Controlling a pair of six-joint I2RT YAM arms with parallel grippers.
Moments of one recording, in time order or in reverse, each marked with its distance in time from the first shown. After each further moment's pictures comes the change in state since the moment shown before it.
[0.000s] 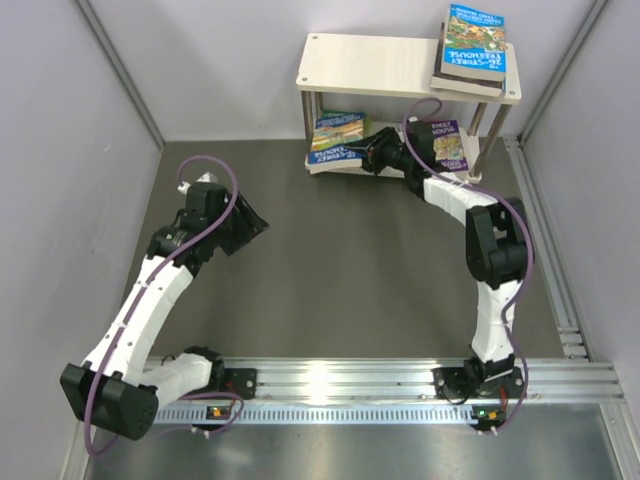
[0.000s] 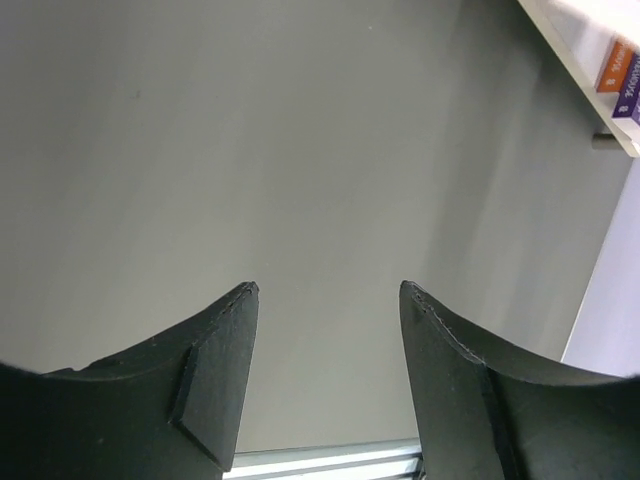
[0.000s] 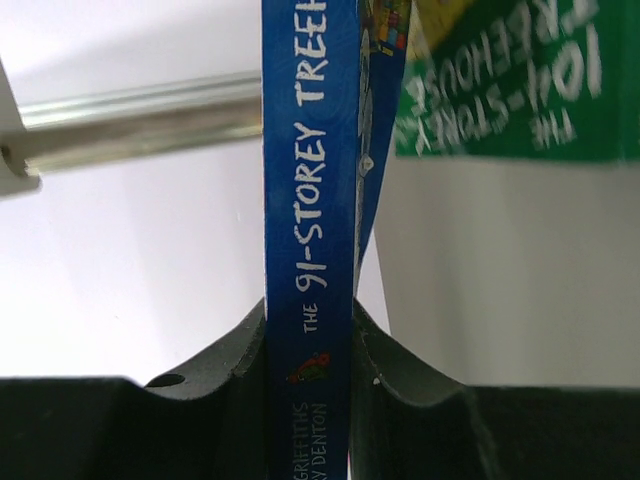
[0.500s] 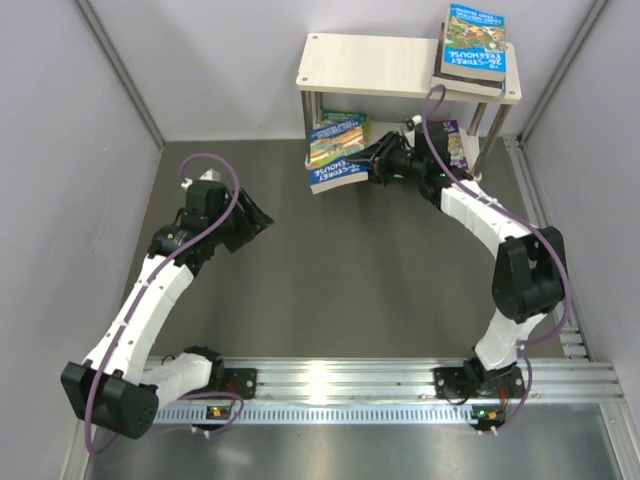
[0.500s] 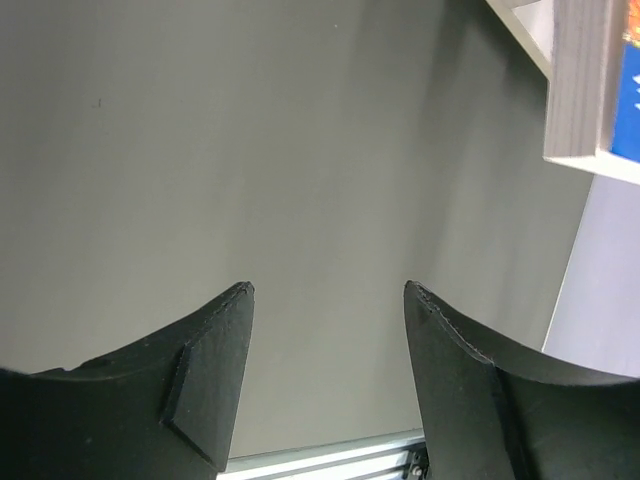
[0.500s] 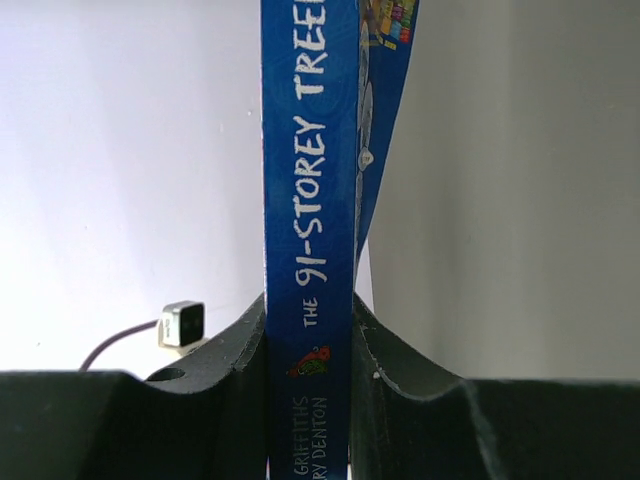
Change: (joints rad) left arm 0.000 0.000 -0.008 0.049 0.045 0.002; right arm 0.043 -0.299 -0.125 -0.237 -0.031 -0.137
